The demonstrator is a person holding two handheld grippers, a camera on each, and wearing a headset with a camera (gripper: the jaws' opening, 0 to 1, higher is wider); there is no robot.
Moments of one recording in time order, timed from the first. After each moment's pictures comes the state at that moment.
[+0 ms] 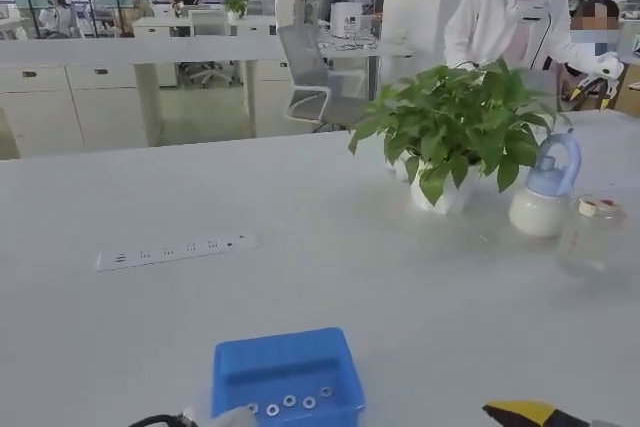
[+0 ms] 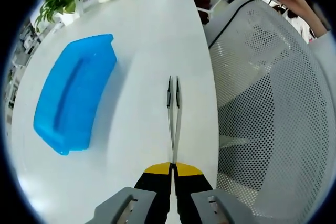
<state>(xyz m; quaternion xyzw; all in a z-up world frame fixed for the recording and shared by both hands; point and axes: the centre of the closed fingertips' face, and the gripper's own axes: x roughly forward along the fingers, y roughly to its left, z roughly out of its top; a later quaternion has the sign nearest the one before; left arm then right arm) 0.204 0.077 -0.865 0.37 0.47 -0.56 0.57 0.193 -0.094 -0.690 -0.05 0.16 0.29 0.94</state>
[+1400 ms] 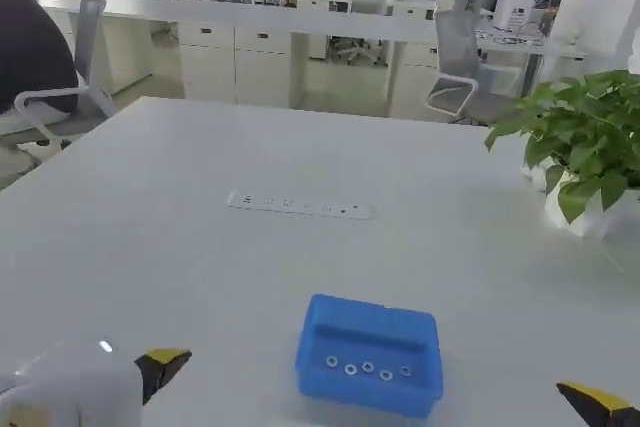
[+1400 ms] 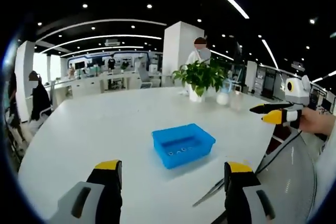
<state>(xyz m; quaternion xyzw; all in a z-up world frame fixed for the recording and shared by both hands) 0.237 0.143 -0.707 -0.01 0.16 -0.25 0.96 0.232 -0.090 -0.691 0.02 0.15 0.32 0.93</state>
